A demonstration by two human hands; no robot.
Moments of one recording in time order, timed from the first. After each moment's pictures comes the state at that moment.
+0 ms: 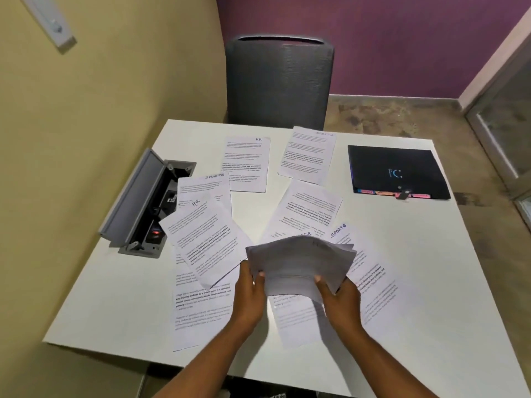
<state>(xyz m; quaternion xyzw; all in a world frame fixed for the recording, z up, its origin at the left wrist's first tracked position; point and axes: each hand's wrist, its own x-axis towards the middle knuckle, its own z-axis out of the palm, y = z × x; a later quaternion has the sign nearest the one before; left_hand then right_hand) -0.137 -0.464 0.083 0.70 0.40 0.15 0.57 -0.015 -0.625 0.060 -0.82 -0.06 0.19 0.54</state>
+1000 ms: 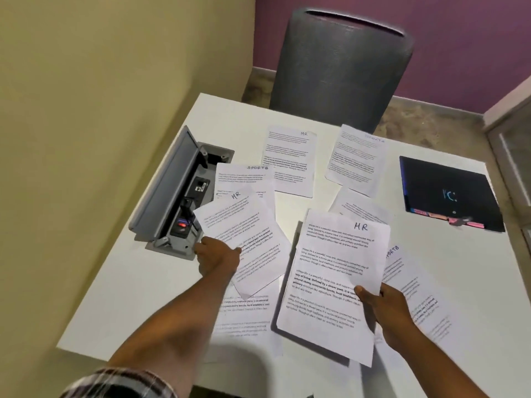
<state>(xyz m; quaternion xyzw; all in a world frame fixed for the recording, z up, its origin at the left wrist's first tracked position) -0.147 -0.208 -0.018 0.64 0.69 -0.06 0.33 0.013 -0.541 0.050 -0.81 0.09 0.32 0.49</state>
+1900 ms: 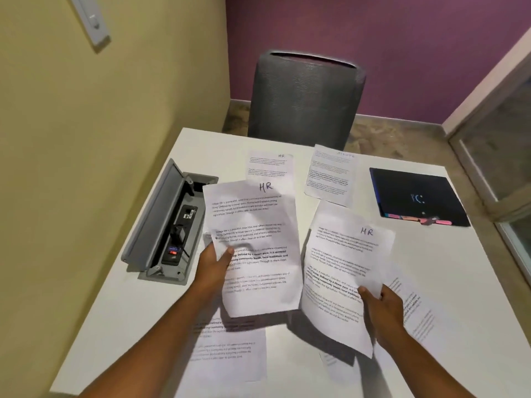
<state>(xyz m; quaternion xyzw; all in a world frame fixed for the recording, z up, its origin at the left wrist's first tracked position) -0.170 -0.211 0.068 0.62 0.39 0.16 0.67 0.008 -0.546 0.056 -0.84 0.12 0.17 0.51</state>
